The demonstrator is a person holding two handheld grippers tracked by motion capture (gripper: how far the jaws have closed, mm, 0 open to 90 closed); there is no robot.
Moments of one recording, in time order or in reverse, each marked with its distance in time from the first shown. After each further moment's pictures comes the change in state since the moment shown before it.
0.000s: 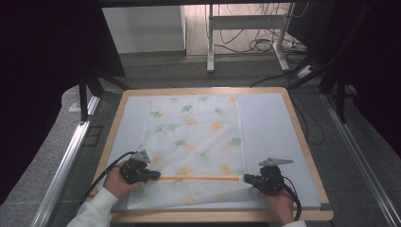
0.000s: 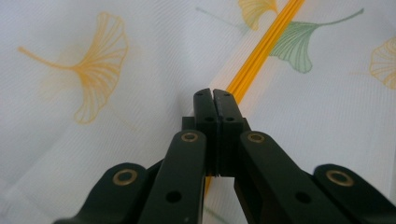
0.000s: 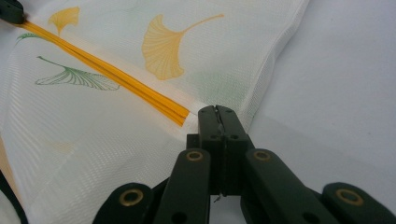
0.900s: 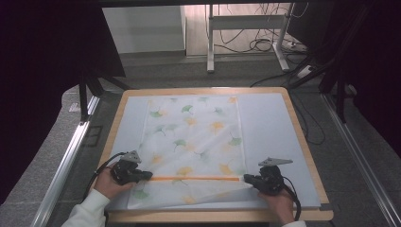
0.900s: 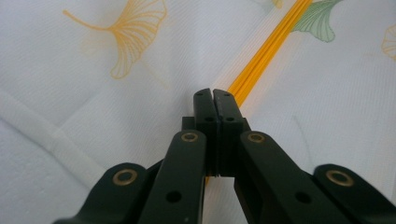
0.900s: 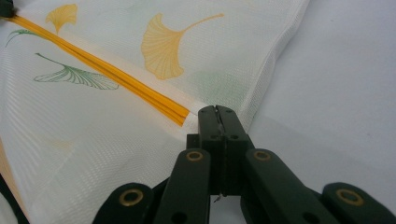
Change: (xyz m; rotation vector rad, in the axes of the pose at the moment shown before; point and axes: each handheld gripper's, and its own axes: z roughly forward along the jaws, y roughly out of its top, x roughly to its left) left arm 0.011 -0.018 -0.014 -0.006 0.020 -0.033; right arm 0.001 0.000 0.000 0.005 -0.006 -0.008
